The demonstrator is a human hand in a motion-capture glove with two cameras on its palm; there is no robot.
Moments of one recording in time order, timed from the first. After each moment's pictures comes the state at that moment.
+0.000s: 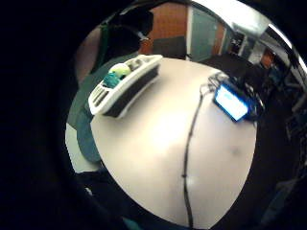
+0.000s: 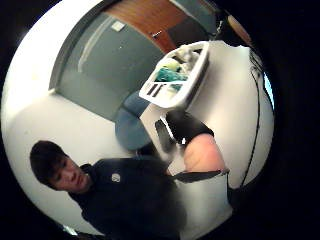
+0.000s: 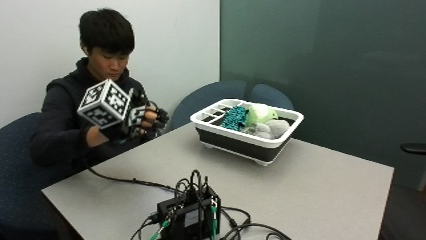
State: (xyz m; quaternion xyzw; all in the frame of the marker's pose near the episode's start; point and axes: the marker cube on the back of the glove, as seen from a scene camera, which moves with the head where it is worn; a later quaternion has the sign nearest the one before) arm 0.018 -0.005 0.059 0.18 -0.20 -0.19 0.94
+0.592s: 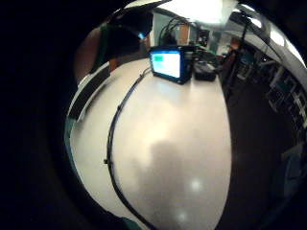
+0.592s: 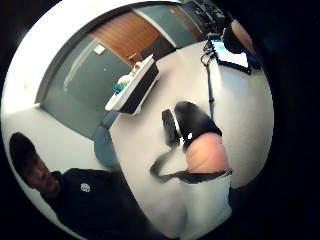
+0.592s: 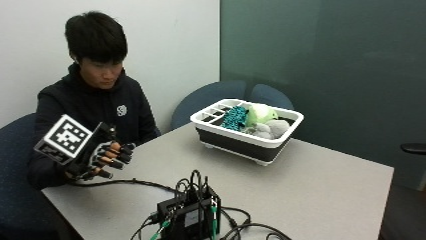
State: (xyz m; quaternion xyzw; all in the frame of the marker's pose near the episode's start) arm 0.141 0.011 0.119 0.32 -0.16 -0.05 0.93
